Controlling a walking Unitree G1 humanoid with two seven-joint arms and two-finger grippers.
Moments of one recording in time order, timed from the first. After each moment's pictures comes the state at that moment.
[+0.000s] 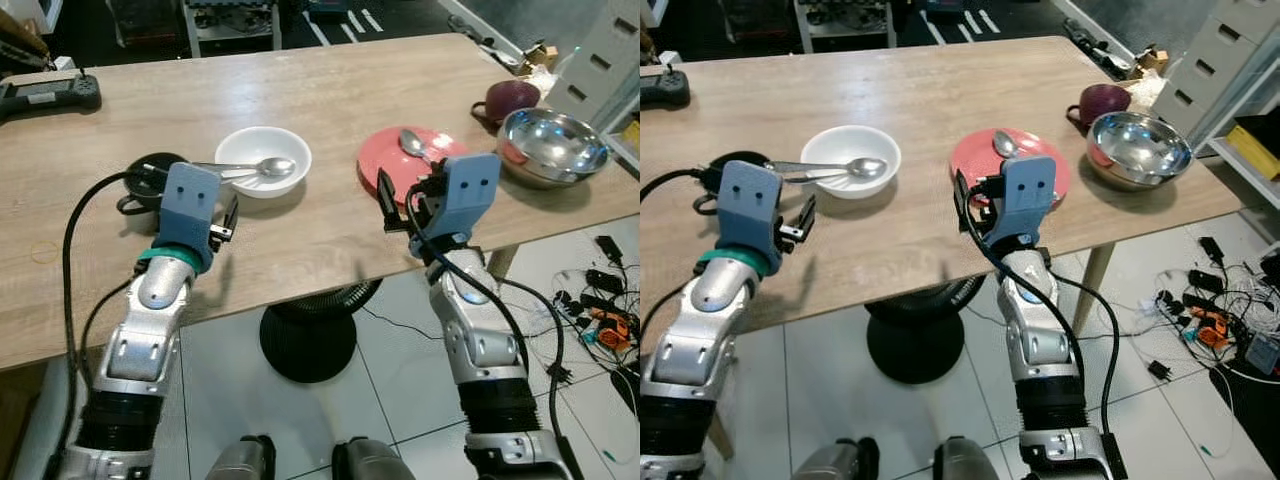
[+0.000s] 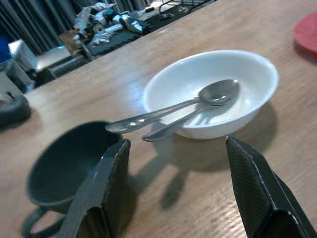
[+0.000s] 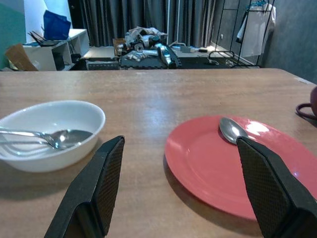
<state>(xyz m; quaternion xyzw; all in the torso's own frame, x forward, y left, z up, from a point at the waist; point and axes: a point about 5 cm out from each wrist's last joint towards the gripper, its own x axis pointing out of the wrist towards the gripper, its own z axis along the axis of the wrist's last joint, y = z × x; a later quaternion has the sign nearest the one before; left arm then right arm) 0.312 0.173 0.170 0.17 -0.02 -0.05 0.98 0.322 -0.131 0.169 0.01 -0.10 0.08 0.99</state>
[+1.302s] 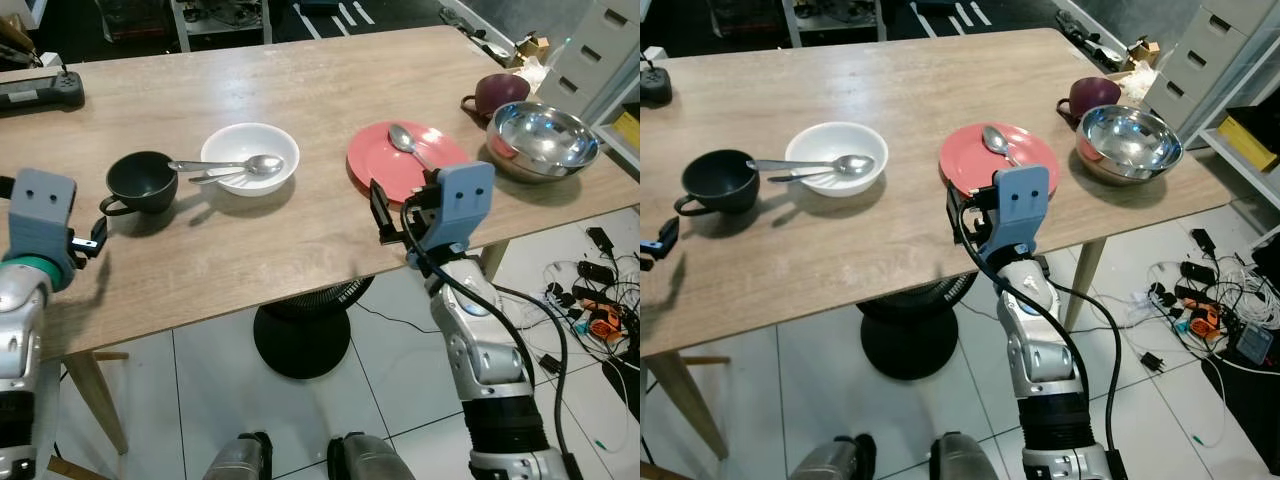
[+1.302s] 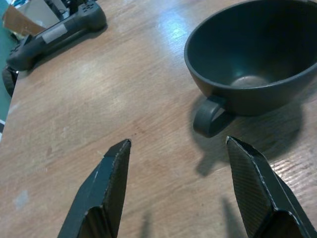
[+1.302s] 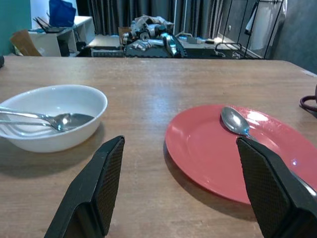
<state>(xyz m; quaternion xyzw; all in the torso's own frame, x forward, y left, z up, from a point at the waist) 0.292 0.311 0.171 0.19 0.09 0.06 0.98 0.310 -0.130 0.172 0.00 -0.10 0.10 0.99</state>
